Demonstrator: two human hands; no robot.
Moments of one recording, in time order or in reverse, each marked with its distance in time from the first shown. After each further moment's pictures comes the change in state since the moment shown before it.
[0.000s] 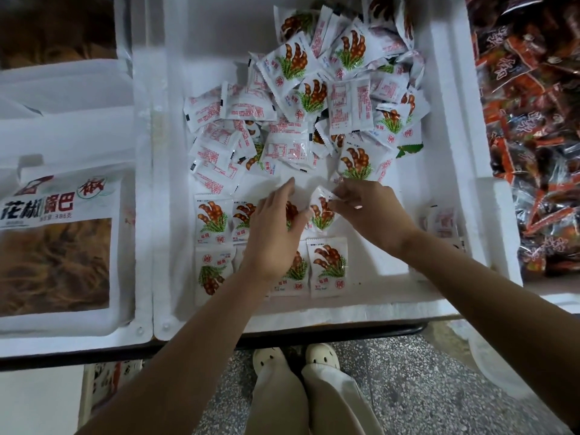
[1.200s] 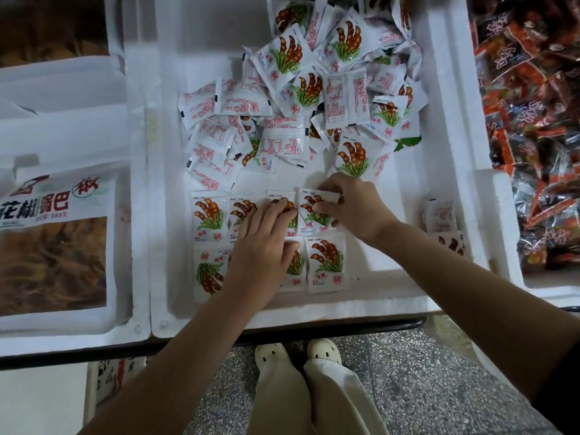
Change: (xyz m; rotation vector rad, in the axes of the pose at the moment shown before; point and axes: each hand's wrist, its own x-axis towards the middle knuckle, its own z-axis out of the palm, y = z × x) left_hand -0.029 -0.034 0.002 0.456 -0.006 0.303; right_hand 0.012 0.004 0.014 0.028 -0.061 0.037
